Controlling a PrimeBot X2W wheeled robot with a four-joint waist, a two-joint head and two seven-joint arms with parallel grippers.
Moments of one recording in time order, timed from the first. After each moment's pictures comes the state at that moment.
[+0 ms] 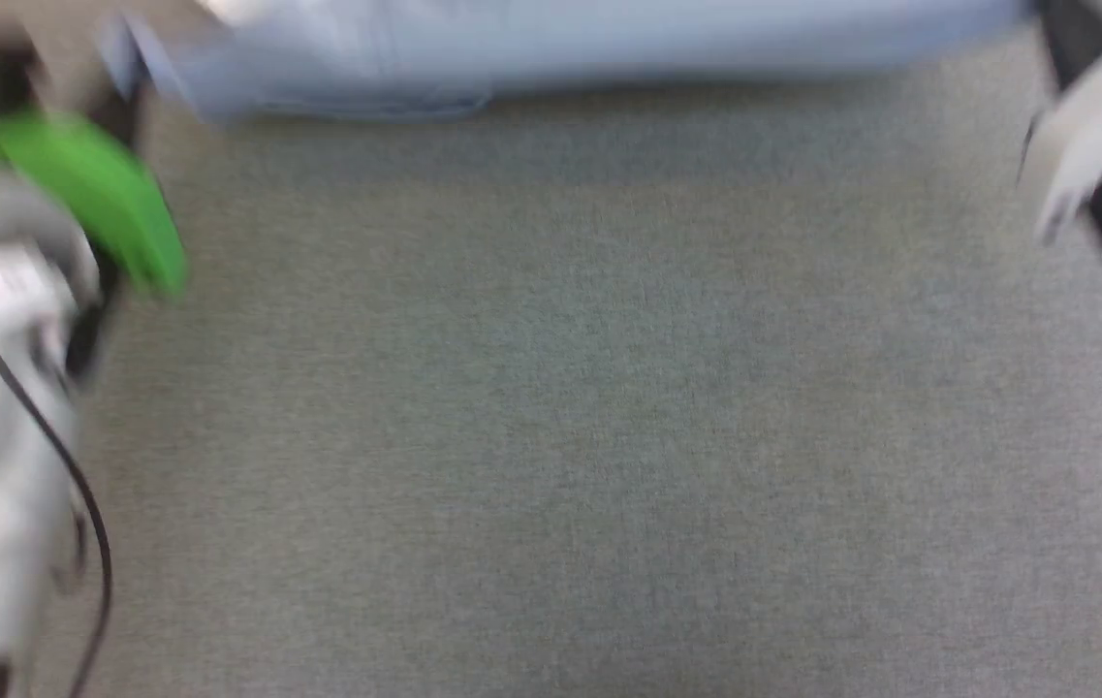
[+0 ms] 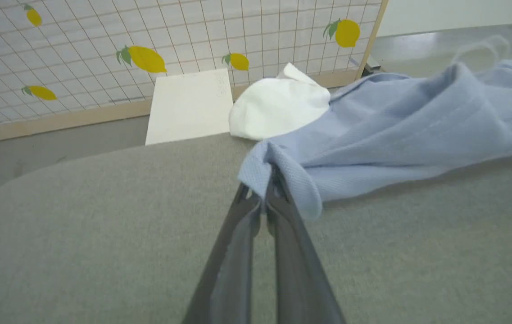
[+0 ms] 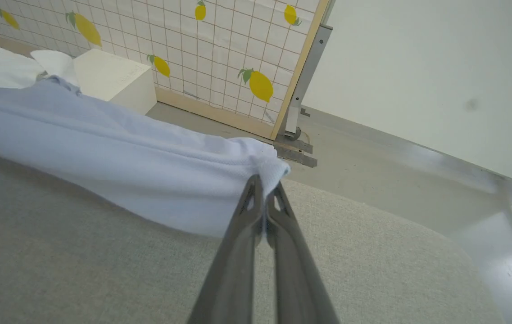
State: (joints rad) left arm -0.80 0.48 -0.27 0.46 -0.48 -0.10 0.12; right arm -0.81 -0.38 0.15 0.34 0.20 0.13 0.24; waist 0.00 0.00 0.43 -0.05
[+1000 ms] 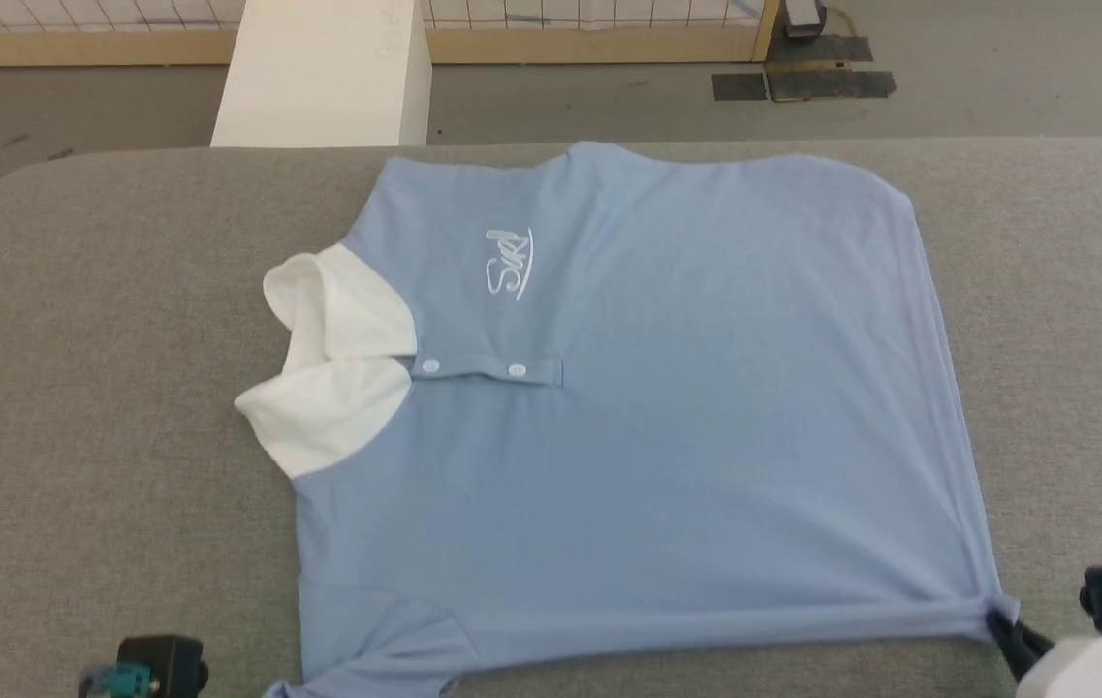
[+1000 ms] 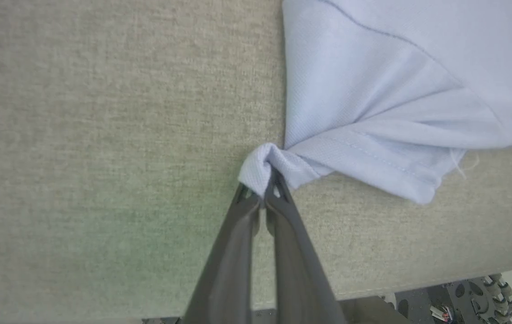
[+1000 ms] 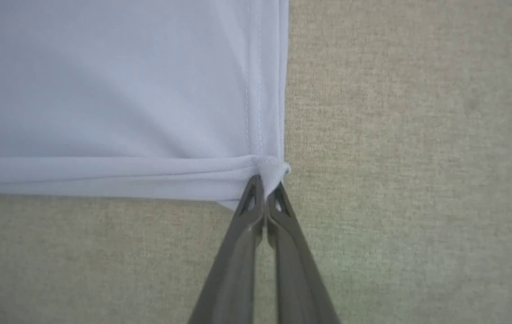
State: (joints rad) left arm 0.26 0.50 -0.27 -0.15 -0.73 0.18 0.44; right arm 0.20 -0.23 -0.12 -0.04 0.28 0.13 0.48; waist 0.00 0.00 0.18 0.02
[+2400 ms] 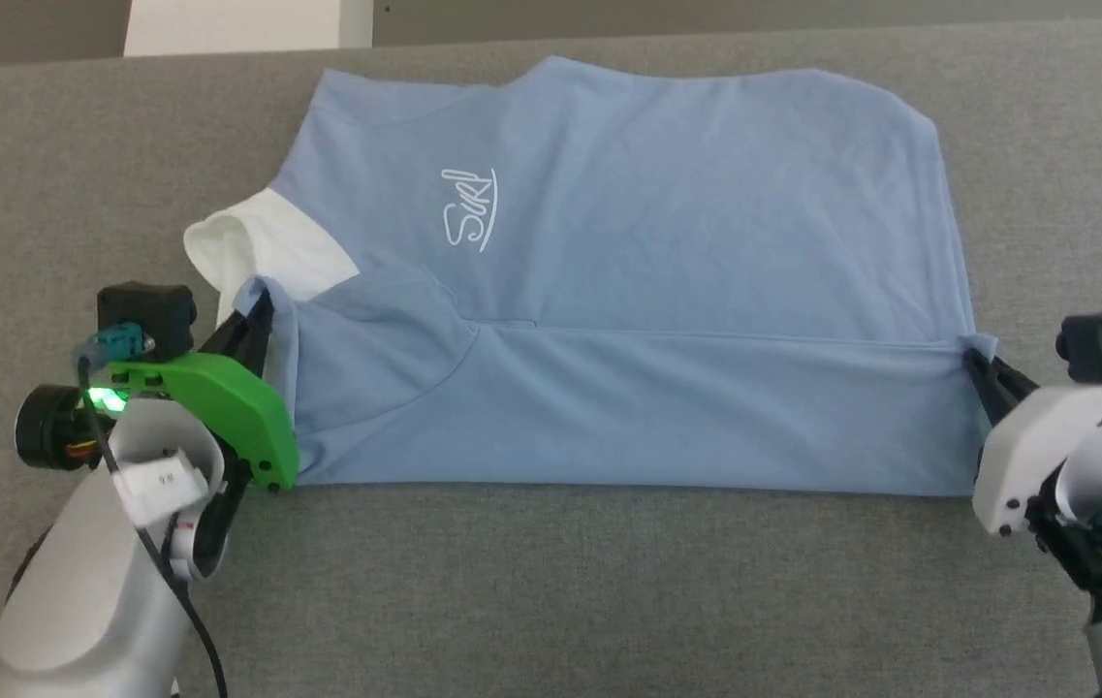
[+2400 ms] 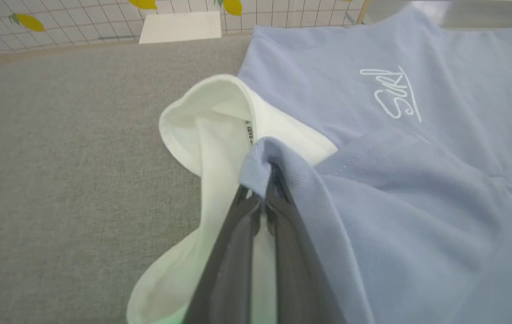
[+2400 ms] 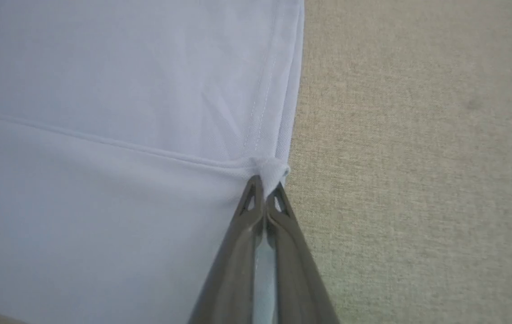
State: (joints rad) left arm -0.42 0.41 -0.30 0.23 -0.49 0.04 0.14; right arm -0.26 -0.27 -0.03 0.16 0.23 0.13 0.39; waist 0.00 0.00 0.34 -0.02
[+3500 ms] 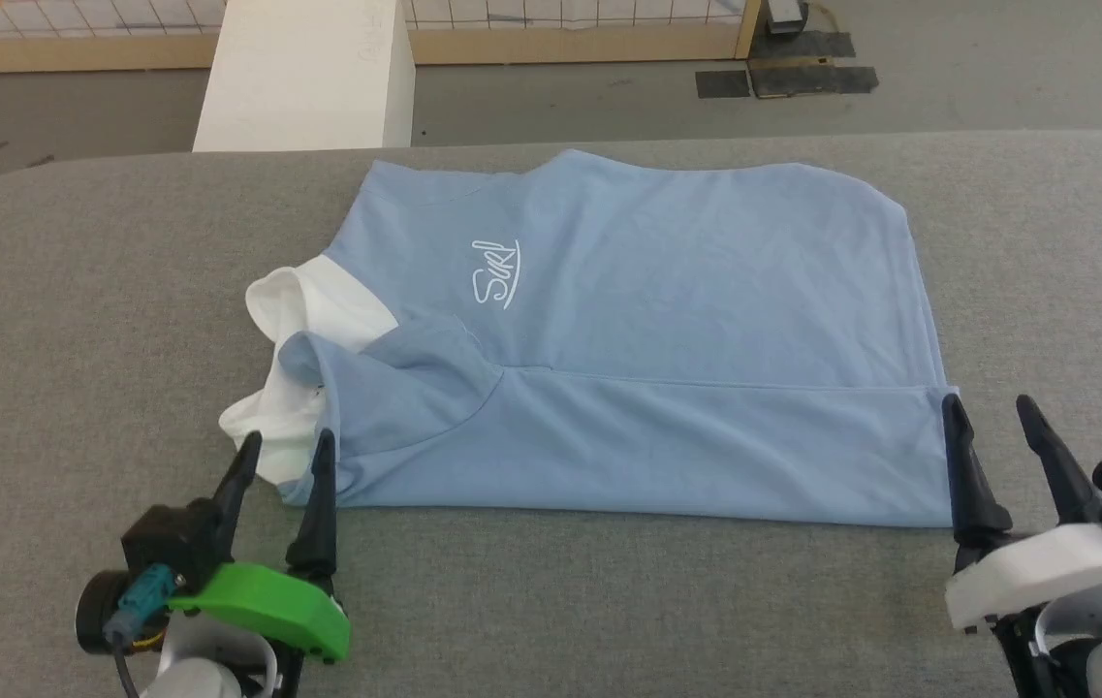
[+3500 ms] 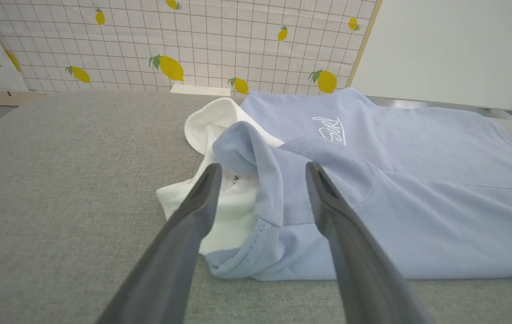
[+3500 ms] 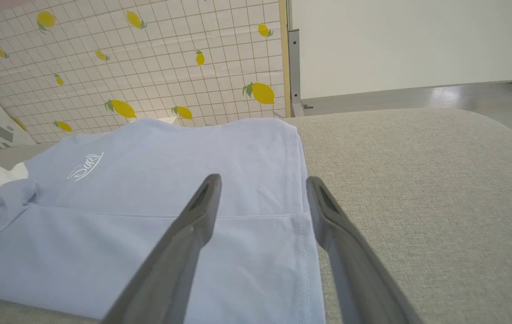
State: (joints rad) left arm -0.07 0.32 -0.28 0.10 -0.48 0.09 -0.23; right arm -0.03 -0.09 -0.12 0.01 0.21 0.13 0.00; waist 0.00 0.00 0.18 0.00
